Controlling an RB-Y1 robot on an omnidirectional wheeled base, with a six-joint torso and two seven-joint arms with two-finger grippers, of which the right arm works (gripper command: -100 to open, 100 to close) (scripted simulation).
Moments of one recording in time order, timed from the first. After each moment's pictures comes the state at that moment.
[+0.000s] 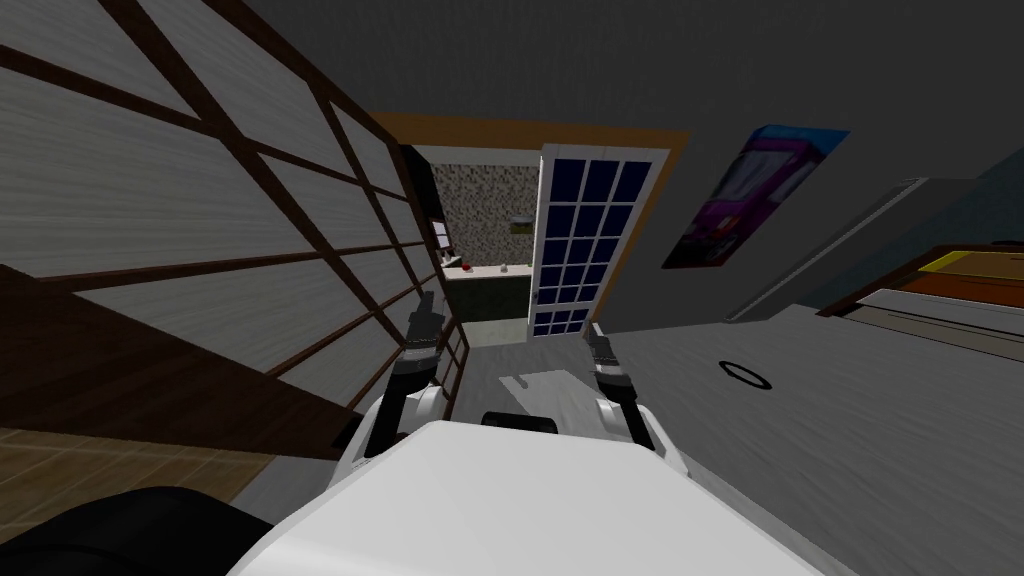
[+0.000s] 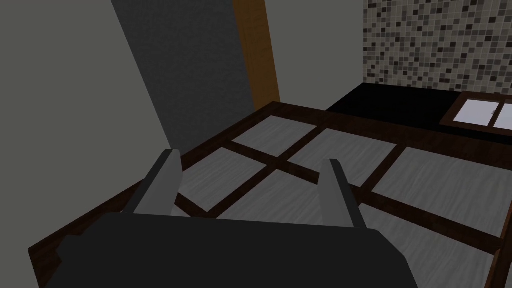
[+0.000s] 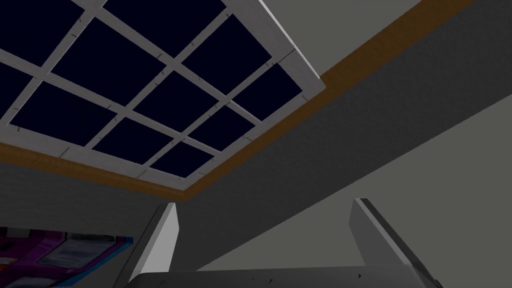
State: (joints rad) arm 0.31 -0.11 -0.09 -1.73 0.15 -0.70 0.47
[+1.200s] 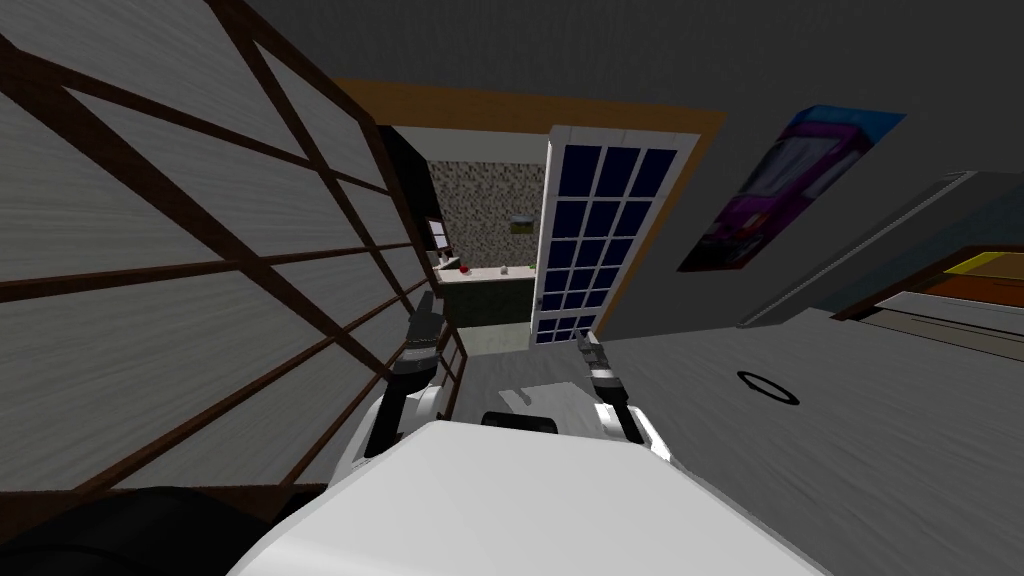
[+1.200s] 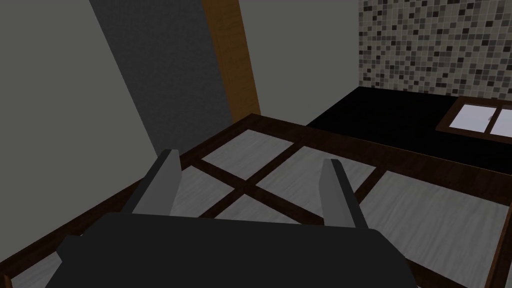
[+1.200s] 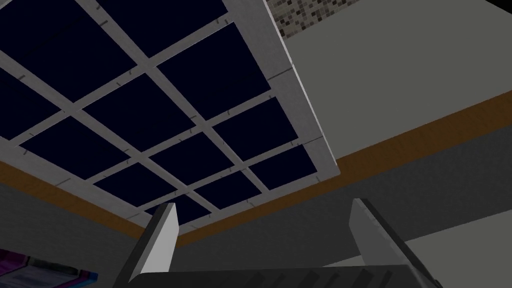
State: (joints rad) arm 0.22 -0.13 -0.13 -1.44 0.24 -0.77 0.64
